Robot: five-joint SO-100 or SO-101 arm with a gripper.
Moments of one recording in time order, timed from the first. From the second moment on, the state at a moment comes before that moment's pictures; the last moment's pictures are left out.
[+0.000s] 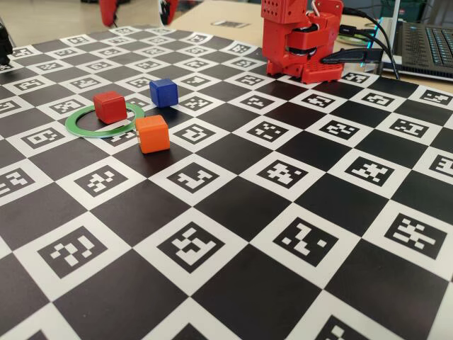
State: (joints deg) arm 23.6 95.7 106.3 76.9 -18.6
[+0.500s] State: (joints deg) arm 23.0 95.8 119.2 61.0 -16.6
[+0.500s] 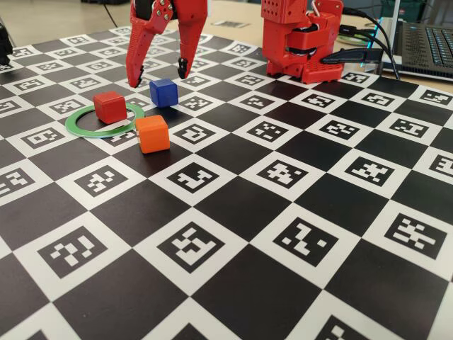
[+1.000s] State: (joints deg) arm 21.1 94.1 119.6 58.7 -11.2
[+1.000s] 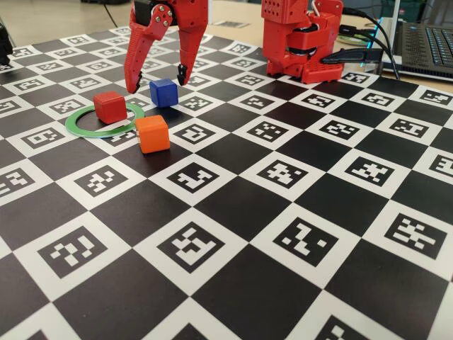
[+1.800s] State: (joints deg) arm 19.1 93.6 120.9 55.2 -2.6
